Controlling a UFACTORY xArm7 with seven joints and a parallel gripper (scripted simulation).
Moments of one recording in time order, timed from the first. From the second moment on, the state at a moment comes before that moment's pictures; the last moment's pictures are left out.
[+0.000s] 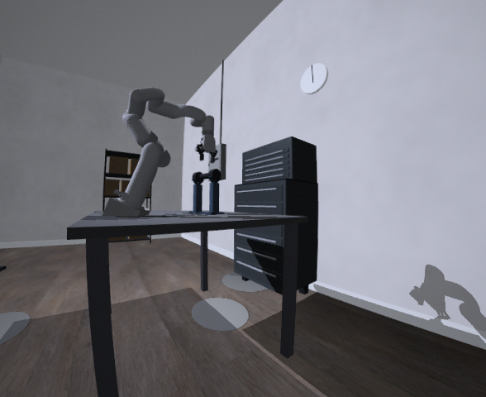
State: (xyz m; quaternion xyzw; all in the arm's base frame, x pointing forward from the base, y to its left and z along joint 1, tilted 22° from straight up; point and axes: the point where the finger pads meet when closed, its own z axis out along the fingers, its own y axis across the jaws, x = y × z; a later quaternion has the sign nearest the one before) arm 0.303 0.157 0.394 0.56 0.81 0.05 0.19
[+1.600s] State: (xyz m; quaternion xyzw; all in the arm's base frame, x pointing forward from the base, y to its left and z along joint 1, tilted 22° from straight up) arm 0.333 0.145 0.297 0.57 0.80 0.05 0.19
